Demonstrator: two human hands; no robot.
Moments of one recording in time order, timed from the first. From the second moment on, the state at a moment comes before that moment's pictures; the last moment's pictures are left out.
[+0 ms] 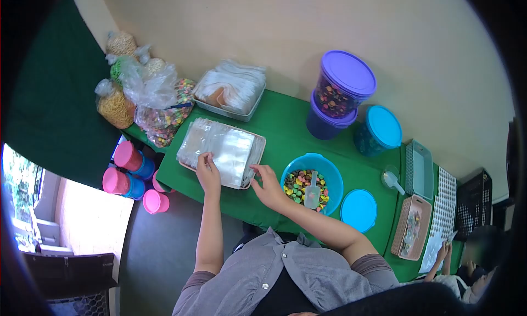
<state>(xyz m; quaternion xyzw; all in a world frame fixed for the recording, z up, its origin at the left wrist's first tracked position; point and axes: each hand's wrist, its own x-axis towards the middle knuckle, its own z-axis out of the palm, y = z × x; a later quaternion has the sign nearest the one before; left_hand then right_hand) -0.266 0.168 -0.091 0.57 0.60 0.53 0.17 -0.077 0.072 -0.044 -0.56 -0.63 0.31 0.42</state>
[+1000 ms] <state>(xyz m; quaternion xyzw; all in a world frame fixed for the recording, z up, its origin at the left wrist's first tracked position) -0.161 0.025 0.016 0.59 0.30 0.51 0.54 -0.008 -0.052 0.047 -0.53 -0.44 0.37 0.62</state>
